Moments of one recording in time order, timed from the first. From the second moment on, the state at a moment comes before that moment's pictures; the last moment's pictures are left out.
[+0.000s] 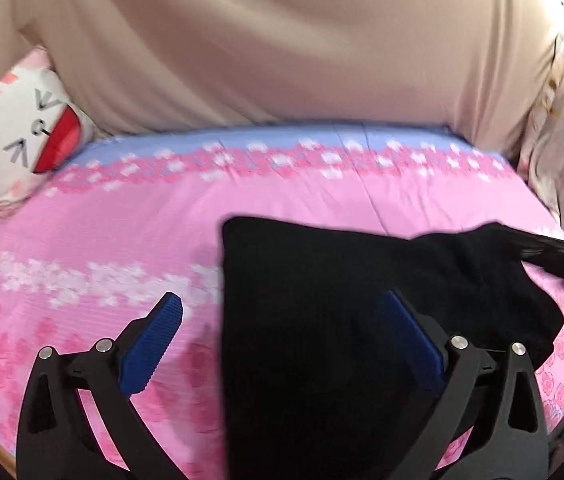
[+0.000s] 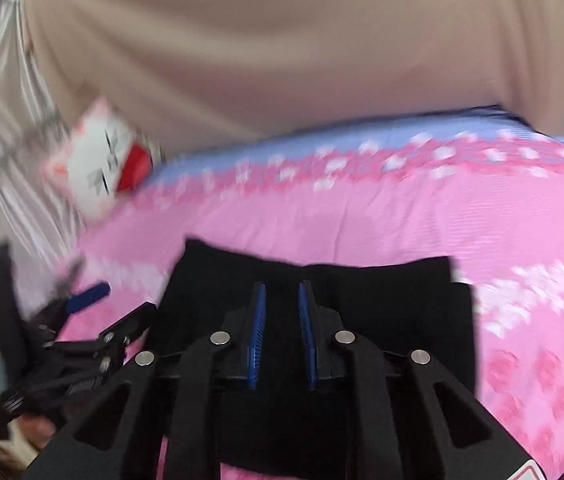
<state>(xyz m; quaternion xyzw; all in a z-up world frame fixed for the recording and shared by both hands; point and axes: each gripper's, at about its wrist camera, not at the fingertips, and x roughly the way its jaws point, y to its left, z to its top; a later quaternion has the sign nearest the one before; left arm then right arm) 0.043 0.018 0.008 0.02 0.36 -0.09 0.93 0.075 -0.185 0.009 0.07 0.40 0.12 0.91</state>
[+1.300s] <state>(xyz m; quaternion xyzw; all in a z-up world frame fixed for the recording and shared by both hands) -0.007 -0.016 -0.006 0.10 0.38 -0.05 0.92 -0.059 -0.293 -0.004 0.12 0.36 0.00 0.93</state>
